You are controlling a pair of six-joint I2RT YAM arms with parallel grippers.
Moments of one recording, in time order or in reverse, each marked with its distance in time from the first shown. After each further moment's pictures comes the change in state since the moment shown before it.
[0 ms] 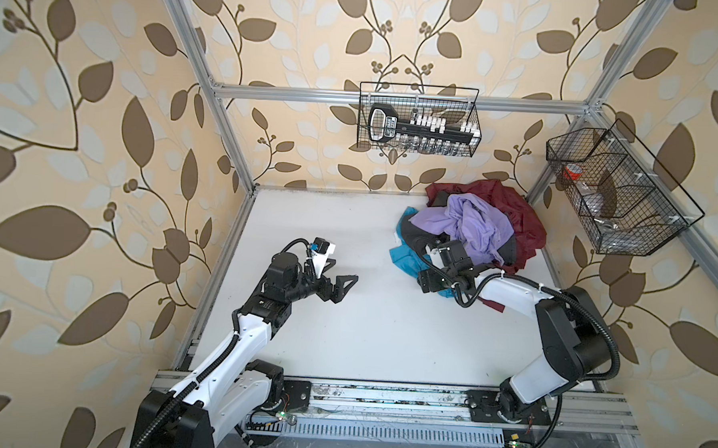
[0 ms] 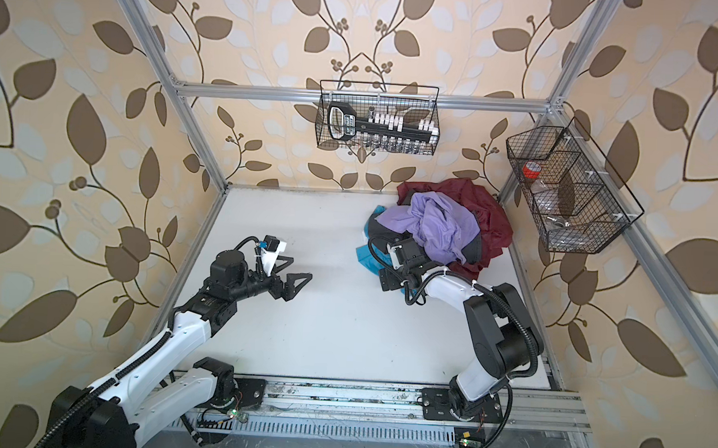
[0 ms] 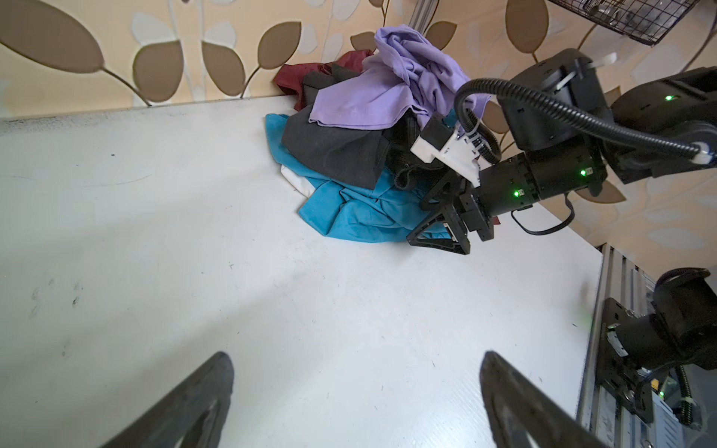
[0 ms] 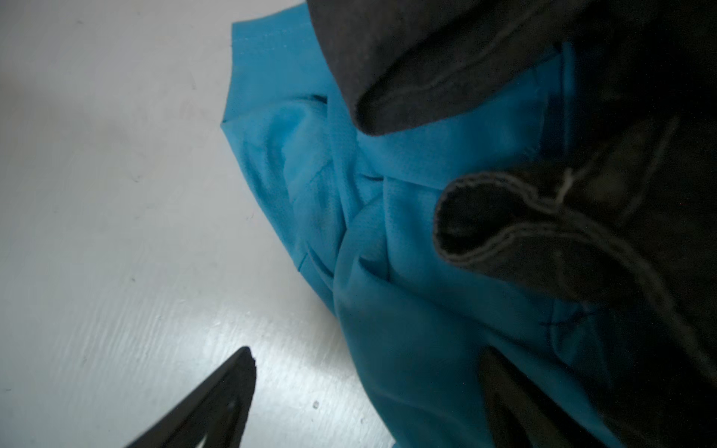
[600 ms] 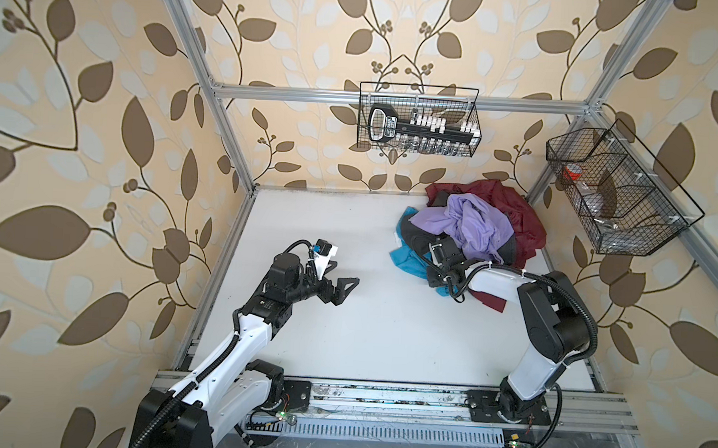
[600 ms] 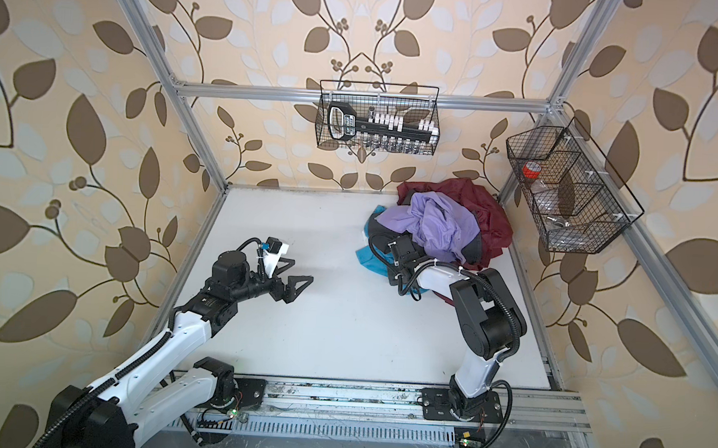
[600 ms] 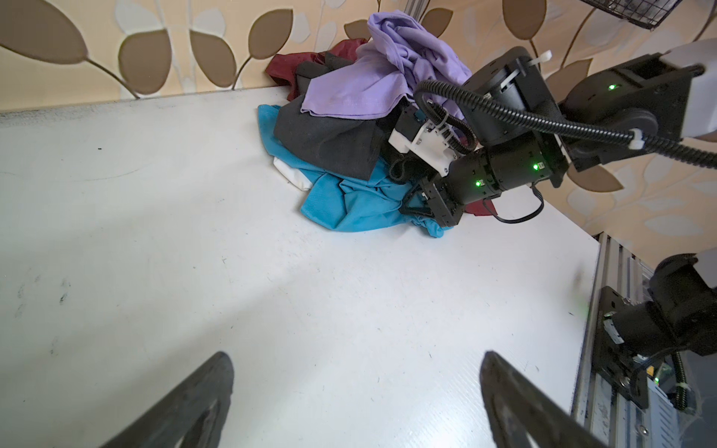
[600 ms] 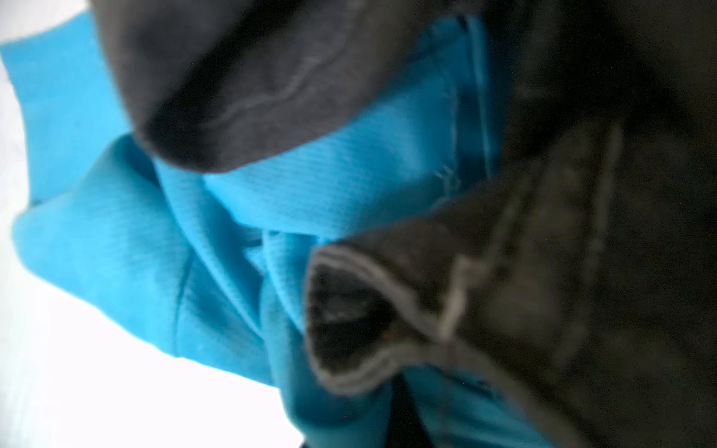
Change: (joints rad) left arm -0.020 -0.002 0.001 -0.024 -0.002 0.018; right arm -0.002 0.116 0.082 -0.013 0.156 0.063
